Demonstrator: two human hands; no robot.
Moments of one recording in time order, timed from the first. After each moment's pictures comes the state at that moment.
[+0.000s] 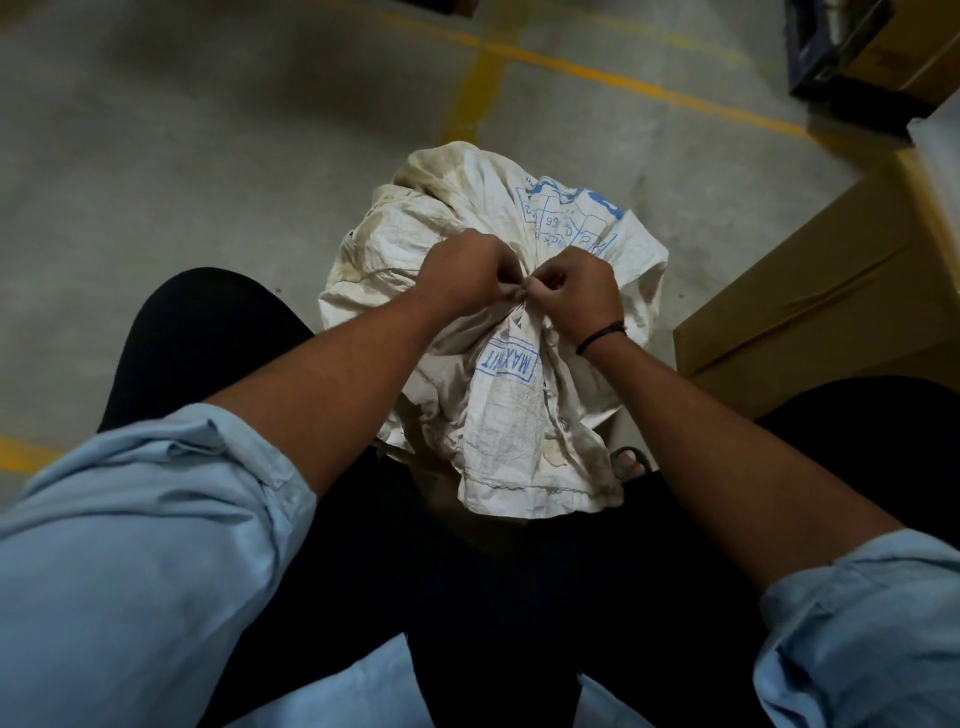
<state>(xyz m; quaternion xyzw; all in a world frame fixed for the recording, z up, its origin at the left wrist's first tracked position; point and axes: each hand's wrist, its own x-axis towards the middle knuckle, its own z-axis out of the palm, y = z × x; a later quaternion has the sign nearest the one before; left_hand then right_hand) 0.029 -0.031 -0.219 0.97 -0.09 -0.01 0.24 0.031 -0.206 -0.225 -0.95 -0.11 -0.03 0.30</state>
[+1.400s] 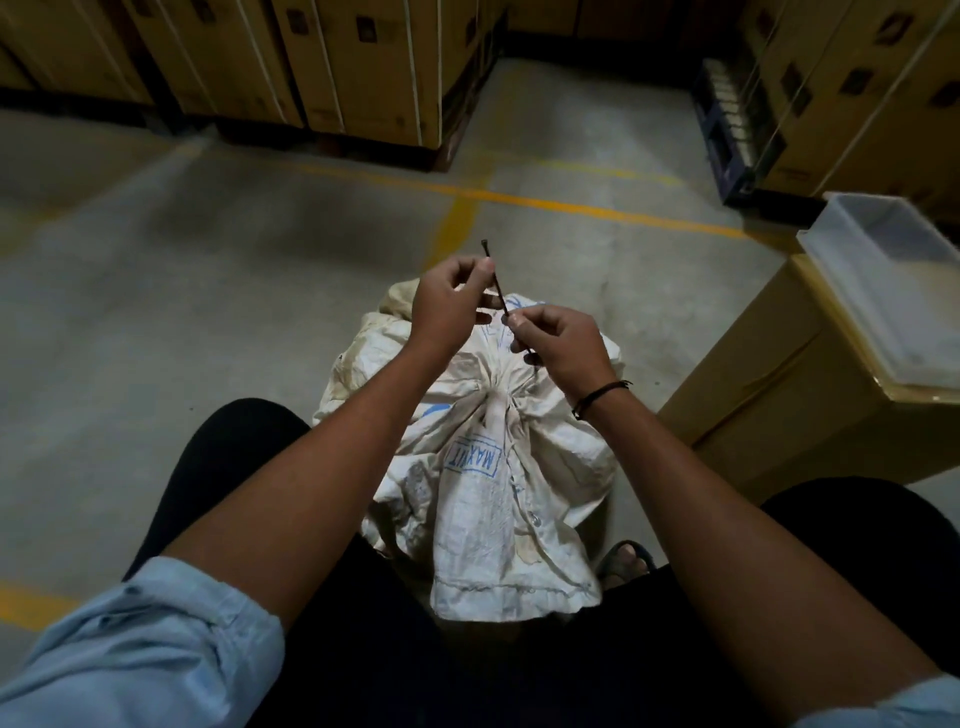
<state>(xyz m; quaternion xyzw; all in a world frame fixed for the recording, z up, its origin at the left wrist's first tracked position) 0.053 -0.067 -0.129 0.72 0.04 0.12 0.69 0.034 -0.222 -0.140 -0.76 -0.07 0.03 0.64</state>
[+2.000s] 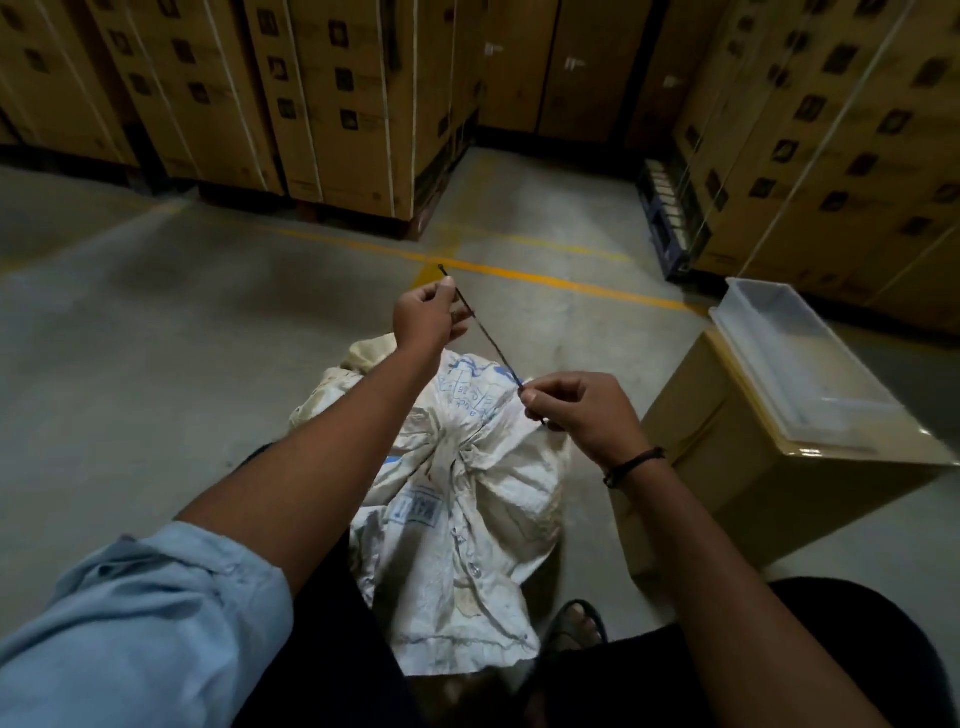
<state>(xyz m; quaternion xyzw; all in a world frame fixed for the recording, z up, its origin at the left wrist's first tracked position) 0.093 -0.108 -0.084 0.58 0.17 0.12 0.79 -0.010 -0.308 -0.073 -0.83 -0.09 0.03 0.55</state>
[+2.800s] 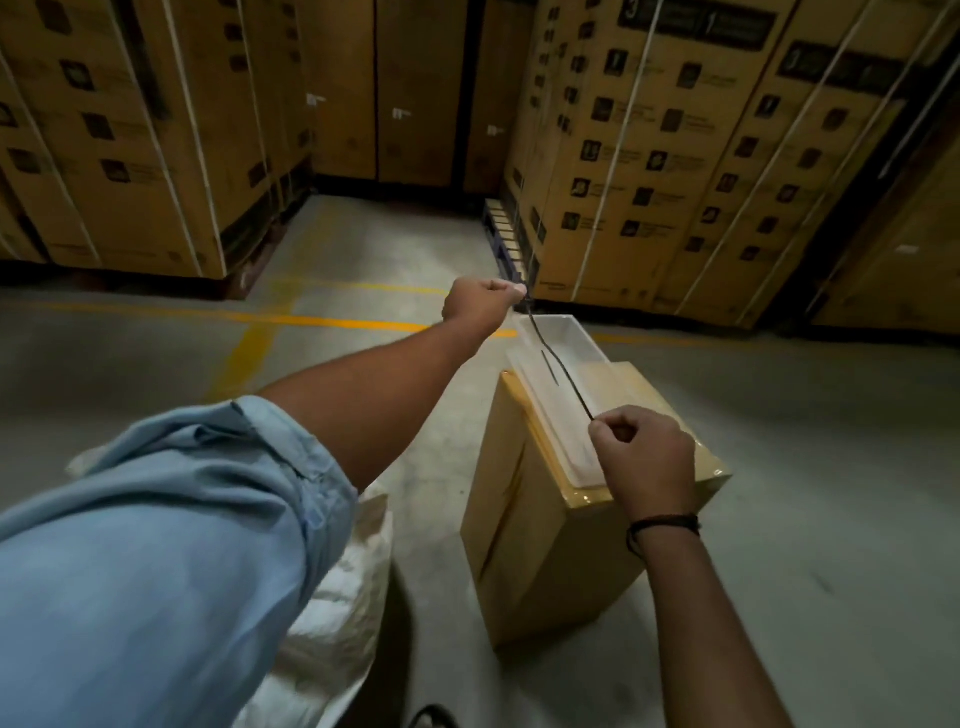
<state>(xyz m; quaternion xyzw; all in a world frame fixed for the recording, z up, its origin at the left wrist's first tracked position) 0.237 -0.448 -0.030 0.76 -0.02 0.01 0.65 0.019 -0.574 -0.054 -0.89 0.21 -0.26 0.32</state>
